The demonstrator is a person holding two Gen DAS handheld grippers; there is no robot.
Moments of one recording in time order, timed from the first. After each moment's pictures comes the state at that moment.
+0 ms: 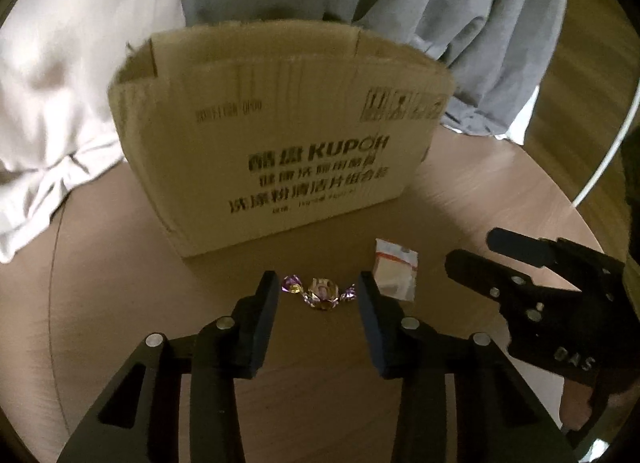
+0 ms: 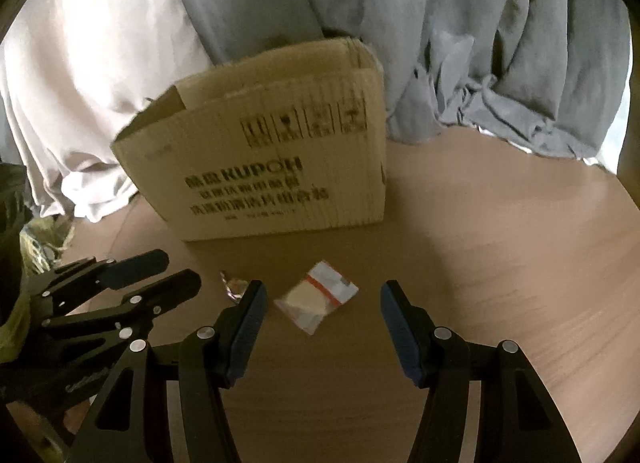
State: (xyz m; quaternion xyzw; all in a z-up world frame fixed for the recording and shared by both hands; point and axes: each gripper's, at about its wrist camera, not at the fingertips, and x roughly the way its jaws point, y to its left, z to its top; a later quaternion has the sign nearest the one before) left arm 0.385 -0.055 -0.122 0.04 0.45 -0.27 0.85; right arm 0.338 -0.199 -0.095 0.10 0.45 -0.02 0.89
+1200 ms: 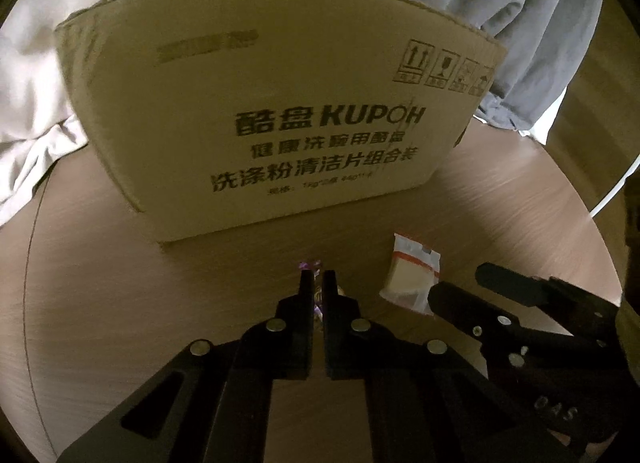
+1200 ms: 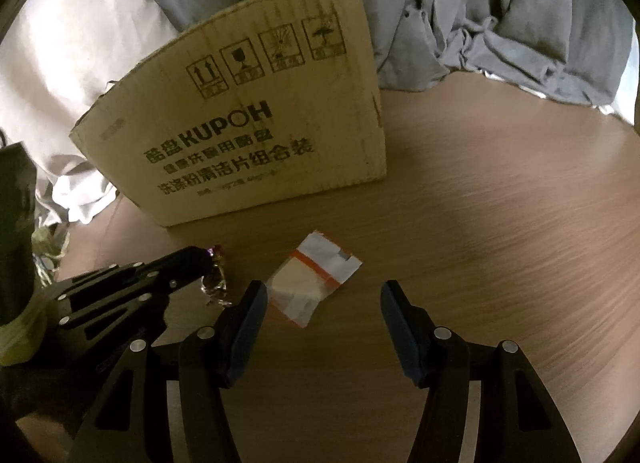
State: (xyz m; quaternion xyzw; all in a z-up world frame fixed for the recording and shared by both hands) left arm 0.403 -0.055 -0.145 0.02 0.49 -0.24 0.83; right arm 0.356 -0.208 -0.139 0.16 0.49 -0.01 0.86
